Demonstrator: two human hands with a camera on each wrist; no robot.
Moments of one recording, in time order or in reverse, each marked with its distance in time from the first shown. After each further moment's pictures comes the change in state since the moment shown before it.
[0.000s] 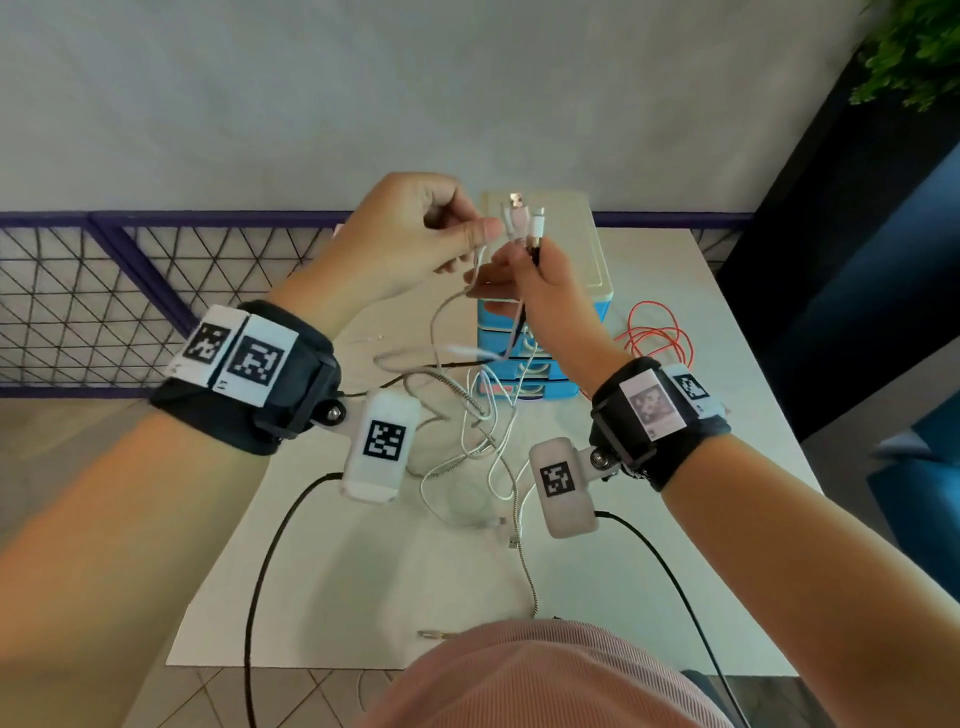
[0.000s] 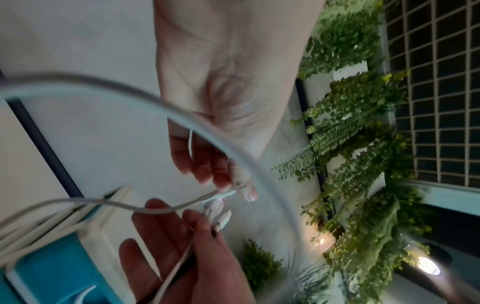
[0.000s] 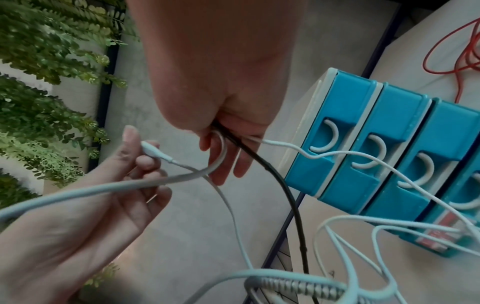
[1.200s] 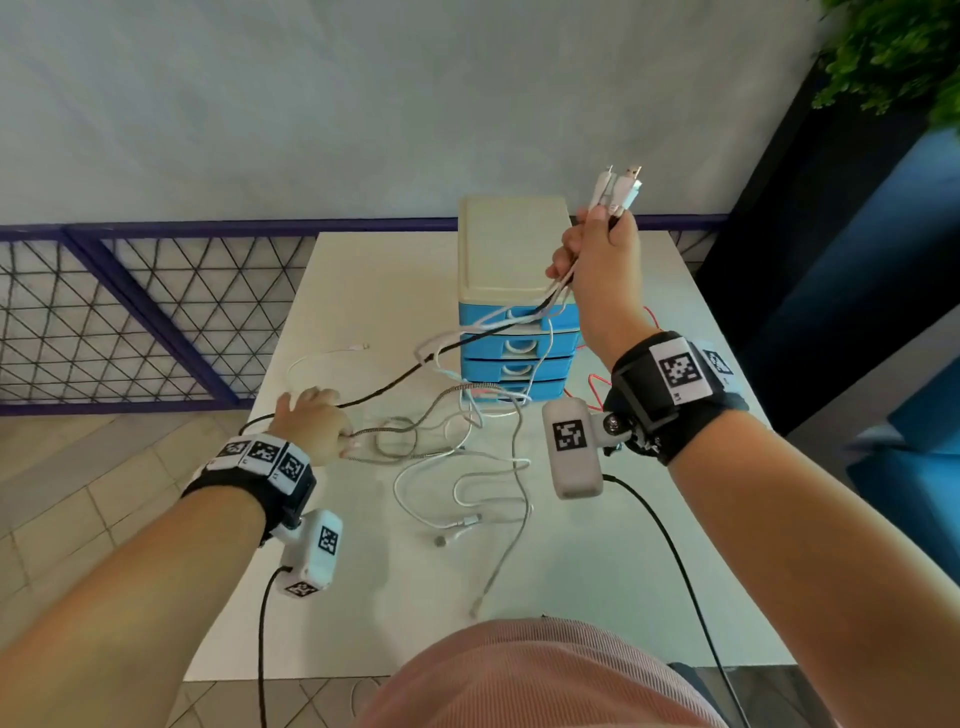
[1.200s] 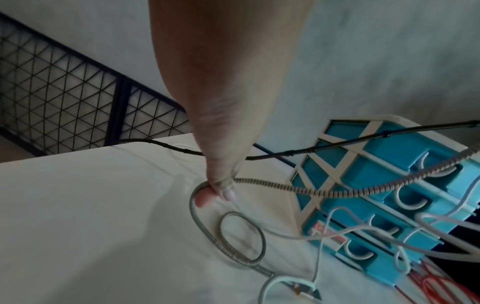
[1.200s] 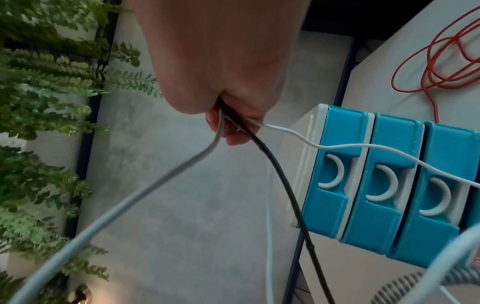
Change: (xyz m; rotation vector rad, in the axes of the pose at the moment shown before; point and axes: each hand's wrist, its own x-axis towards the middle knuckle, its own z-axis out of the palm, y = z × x) left_hand -0.088 -0.203 0.010 0.985 -0.614 -0.504; right_hand 0.013 -0.019 -0.044 0.112 0.424 -0.100
